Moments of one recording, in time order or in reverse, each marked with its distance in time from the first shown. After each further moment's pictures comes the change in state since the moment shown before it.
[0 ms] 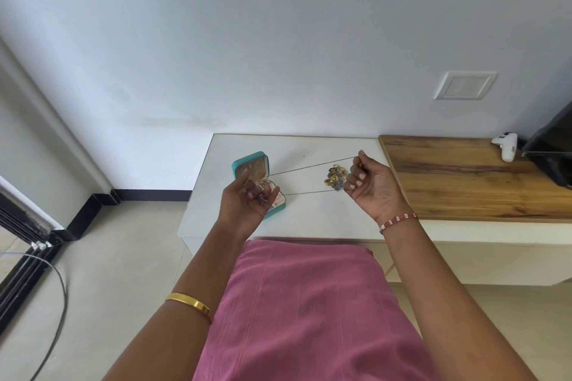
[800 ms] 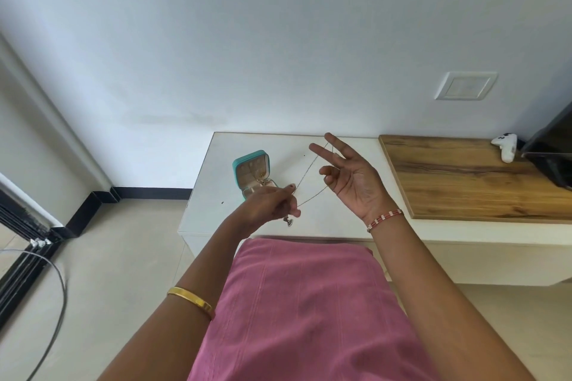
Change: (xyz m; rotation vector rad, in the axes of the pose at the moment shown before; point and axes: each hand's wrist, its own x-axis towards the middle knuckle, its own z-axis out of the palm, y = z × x) left_hand -0.011 -0.009 0.016 1.116 -0.235 -0.013; right_hand -0.020 0.009 0.036 -0.182 -0.205 -0.019
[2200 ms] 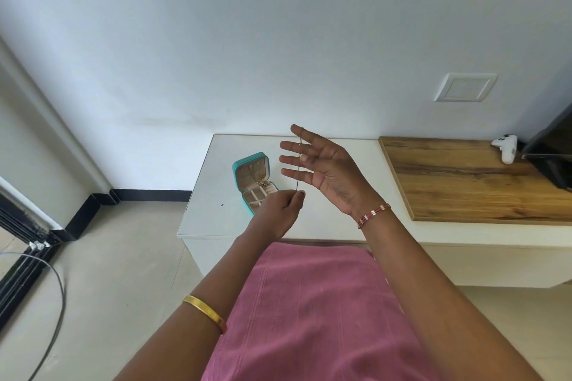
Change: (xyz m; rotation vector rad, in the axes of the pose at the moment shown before) left_hand 0.011 -0.015 0.024 0.587 0.228 0.301; right_hand -0.004 -0.001 0.044 -0.336 -0.191 -0.069
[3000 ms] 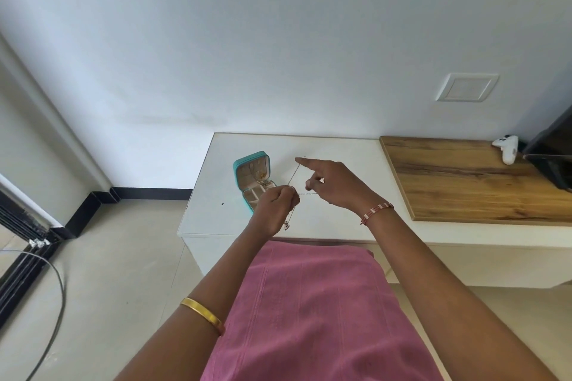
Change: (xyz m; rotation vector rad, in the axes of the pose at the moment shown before) left_hand -0.001 0.006 -0.007 -0.379 0.047 -0.118; right_hand 0.006 0.015 -0.026 -1.205 0.015 0.105
